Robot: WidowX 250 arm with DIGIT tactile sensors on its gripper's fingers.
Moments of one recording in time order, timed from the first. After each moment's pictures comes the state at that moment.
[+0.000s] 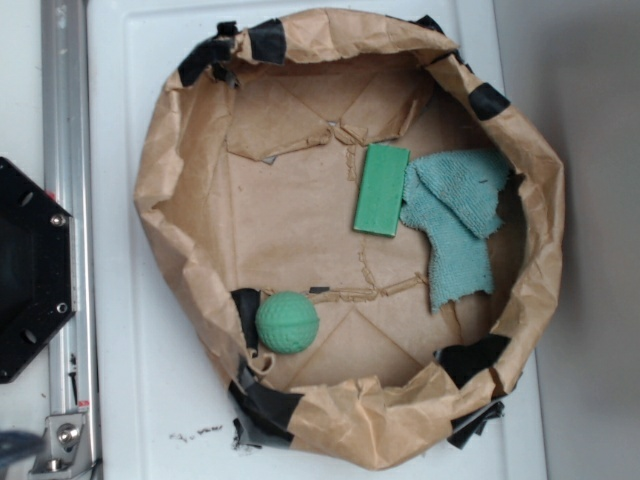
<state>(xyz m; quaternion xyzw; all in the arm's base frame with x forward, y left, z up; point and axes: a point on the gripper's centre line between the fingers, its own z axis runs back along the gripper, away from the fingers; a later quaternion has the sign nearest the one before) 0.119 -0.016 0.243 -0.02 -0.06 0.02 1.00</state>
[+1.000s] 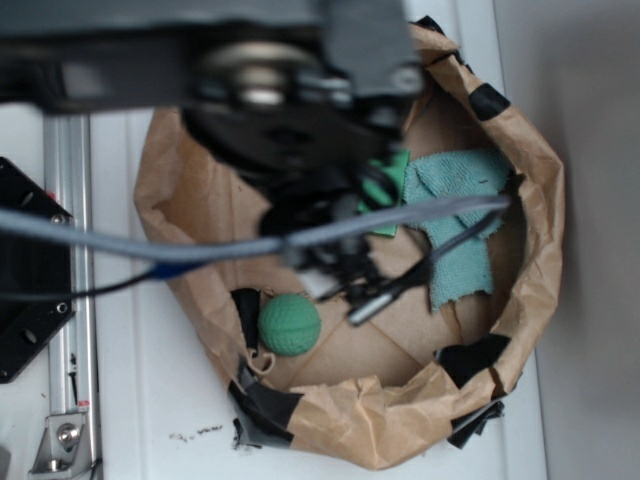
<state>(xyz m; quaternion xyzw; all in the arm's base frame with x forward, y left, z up) 0.243 0.004 0.160 -0.01 0.02 0.29 0.96</state>
